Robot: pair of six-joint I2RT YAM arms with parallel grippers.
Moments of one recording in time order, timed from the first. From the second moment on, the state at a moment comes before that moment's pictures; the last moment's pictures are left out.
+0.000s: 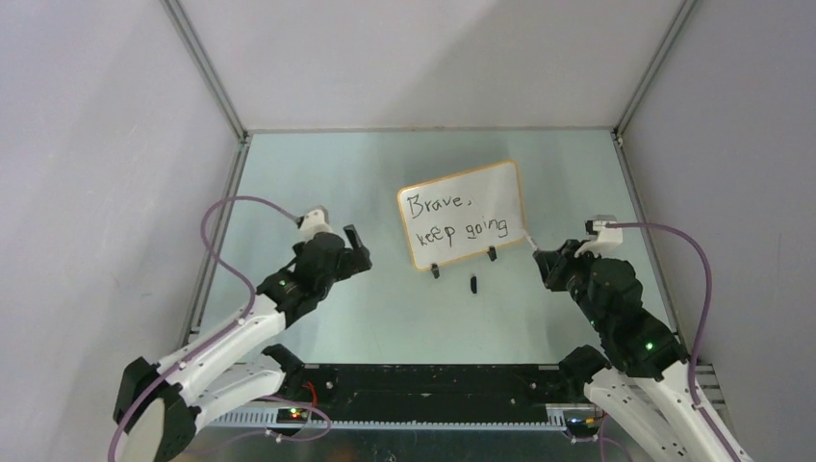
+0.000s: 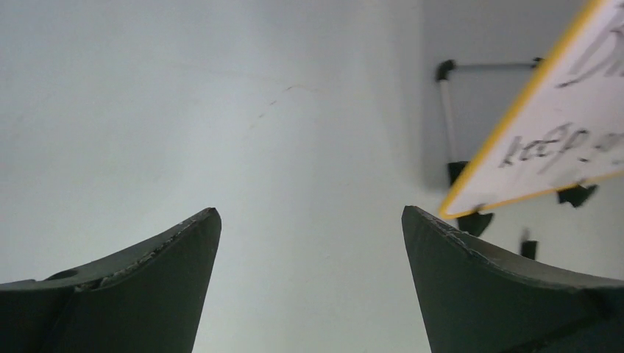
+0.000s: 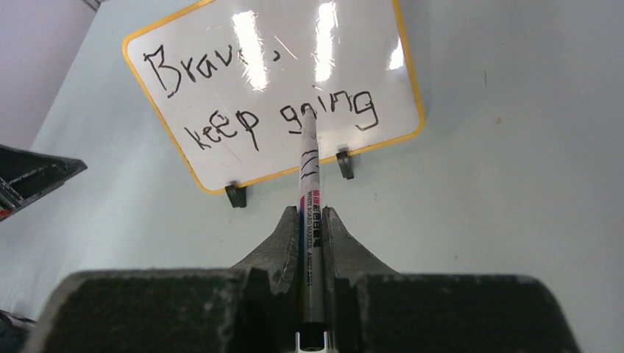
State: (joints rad) left arm -0.63 0.94 0.58 -0.27 -0.40 -0.71; right arm 0.53 0.43 0.68 -0.55 0.24 0.42
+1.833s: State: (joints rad) left arm -1.12 2.25 1.82 -0.86 -0.44 -1.07; right arm 0.54 0.21 0.71 -0.72 0.46 0.51
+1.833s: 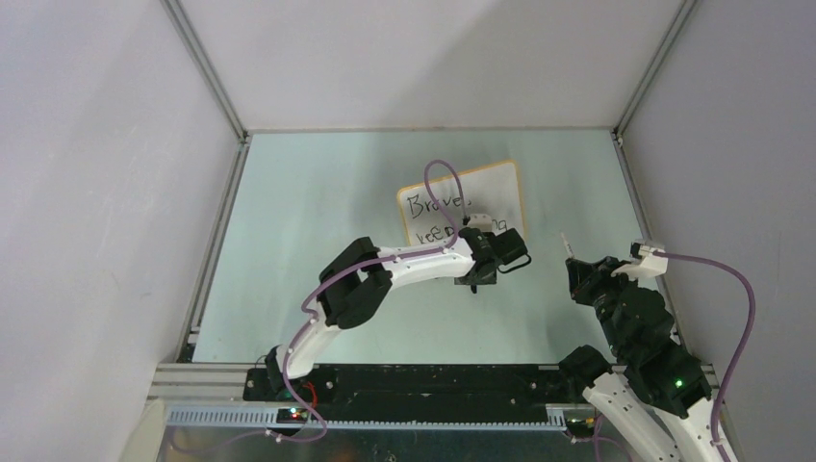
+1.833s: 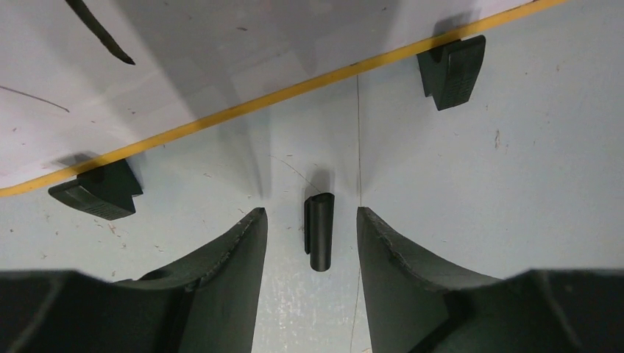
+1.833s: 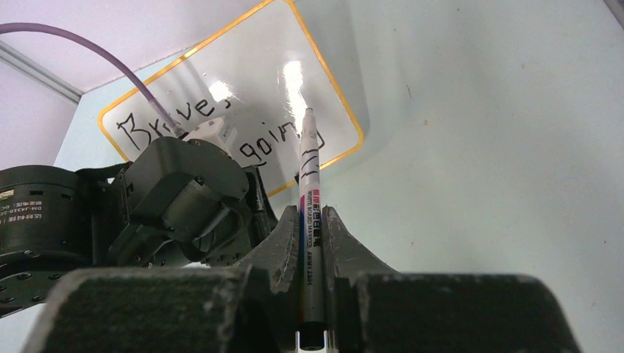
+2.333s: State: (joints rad) left arm -1.12 2.26 1.79 -0.80 -0.41 -1.06; right arm 0.54 0.20 0.71 -0.72 0.46 0.51
